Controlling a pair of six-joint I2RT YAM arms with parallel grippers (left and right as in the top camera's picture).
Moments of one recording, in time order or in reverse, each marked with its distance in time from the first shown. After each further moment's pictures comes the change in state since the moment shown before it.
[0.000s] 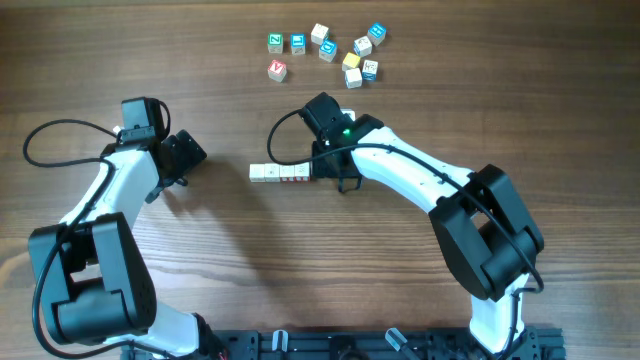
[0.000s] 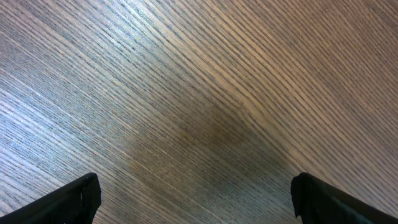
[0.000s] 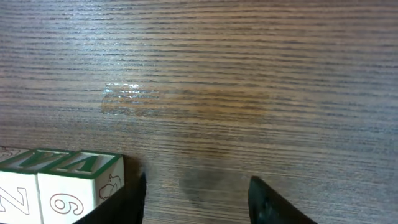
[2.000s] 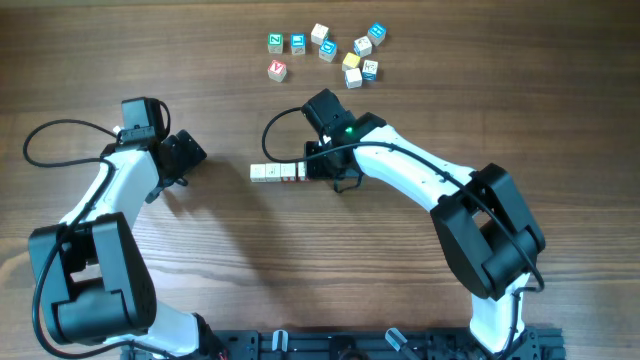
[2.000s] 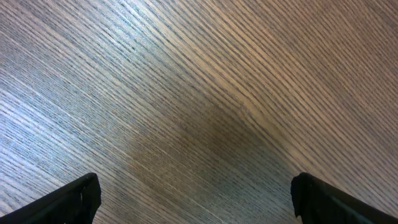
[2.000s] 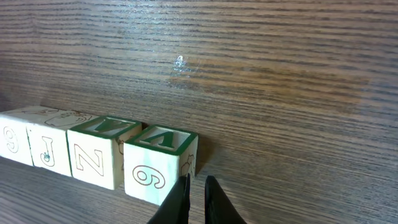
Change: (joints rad) left arm 0.000 0.000 0.000 0.000 0.000 0.000; right arm -0.011 0.000 0.000 0.040 -0.208 -0.025
